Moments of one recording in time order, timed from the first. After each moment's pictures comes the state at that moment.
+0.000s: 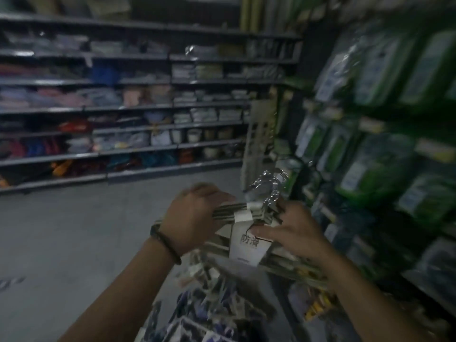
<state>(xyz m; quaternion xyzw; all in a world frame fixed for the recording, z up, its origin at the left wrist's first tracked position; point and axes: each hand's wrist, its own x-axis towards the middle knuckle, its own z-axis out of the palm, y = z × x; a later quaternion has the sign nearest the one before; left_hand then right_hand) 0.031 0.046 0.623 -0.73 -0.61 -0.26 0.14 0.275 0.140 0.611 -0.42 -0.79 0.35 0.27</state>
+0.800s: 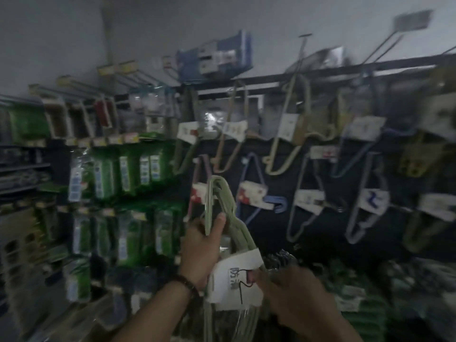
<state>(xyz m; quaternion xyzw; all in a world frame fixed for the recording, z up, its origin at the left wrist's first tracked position) 0.525 -0.109 0.791 -0.63 -0.30 -0.51 -0.51 0.652 -0.266 0.766 -0.81 -0.47 0.07 0.34</state>
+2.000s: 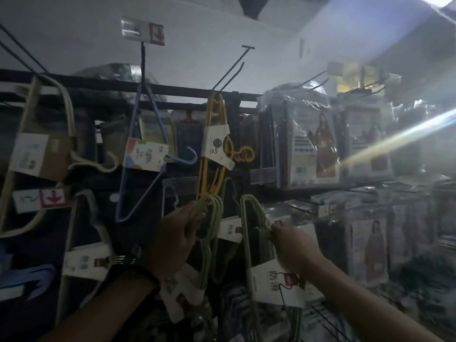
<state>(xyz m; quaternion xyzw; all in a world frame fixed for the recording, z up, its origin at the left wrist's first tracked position) 1.026 -0.264 0.863 -0.85 0.12 -0.48 -0.21 1.166 -0.518 0.824 -0.92 -0.26 -0.24 0.15</state>
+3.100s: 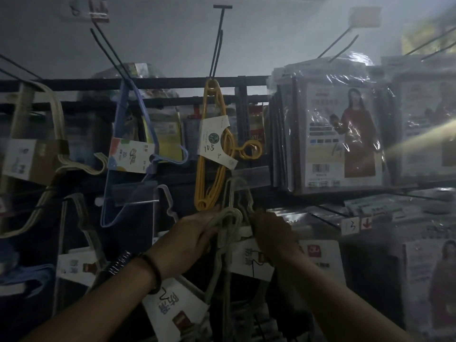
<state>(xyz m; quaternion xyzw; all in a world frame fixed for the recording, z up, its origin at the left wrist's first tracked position) 1.147 -0.295 0.865 -0.93 0.12 -0.32 -0.13 1.349 -0.449 0.817 -0.86 -0.33 -0.33 0.21</state>
